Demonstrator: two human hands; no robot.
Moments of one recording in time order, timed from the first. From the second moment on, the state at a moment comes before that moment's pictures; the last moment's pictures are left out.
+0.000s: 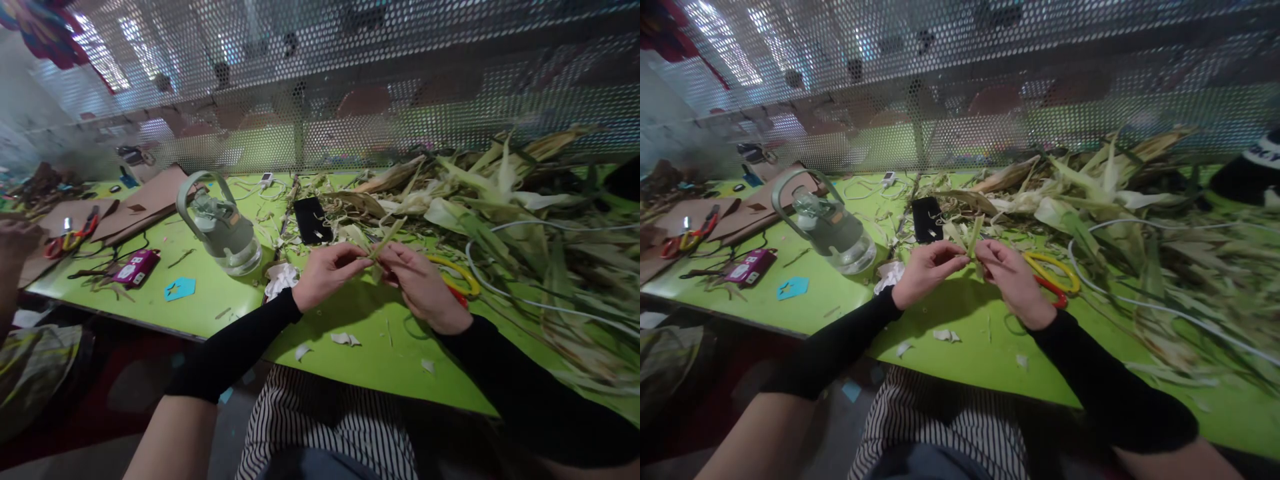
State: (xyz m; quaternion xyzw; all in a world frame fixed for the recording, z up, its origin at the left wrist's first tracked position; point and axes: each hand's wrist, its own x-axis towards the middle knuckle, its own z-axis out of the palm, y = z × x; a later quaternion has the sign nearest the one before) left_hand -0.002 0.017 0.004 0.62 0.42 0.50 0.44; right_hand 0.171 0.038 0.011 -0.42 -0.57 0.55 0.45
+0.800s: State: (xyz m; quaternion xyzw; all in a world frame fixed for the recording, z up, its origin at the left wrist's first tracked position) left_hand -0.003 0.020 0.001 0.62 0.39 0.48 0.48; right_hand 0.175 0.032 0.010 -0.37 -0.78 0.21 0.46
